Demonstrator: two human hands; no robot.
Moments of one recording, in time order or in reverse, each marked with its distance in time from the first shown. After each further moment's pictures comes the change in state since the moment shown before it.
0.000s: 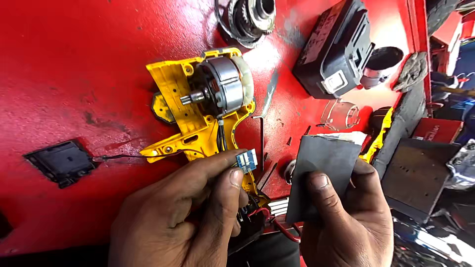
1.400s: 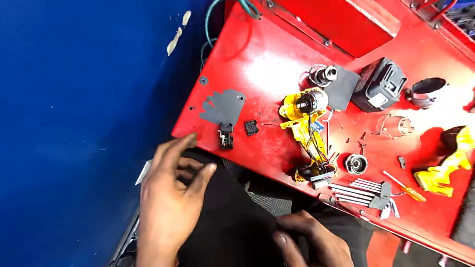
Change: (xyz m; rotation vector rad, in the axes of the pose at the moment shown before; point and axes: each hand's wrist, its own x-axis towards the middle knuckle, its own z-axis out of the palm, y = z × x) left_hand -0.102 -0.007 -0.176 0.629 0.423 0.081; right_hand -0.155 -0.011 0.033 -0.161 -0.681 -0.369
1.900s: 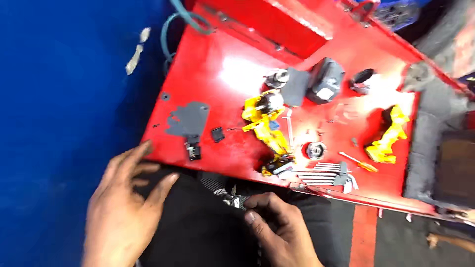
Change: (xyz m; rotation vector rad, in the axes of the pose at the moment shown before) left_hand 0.020 -0.007 -0.018 0.101 -0.111 0.121; right_hand 0.011 0.004 0.000 0.222 0.067 0.162
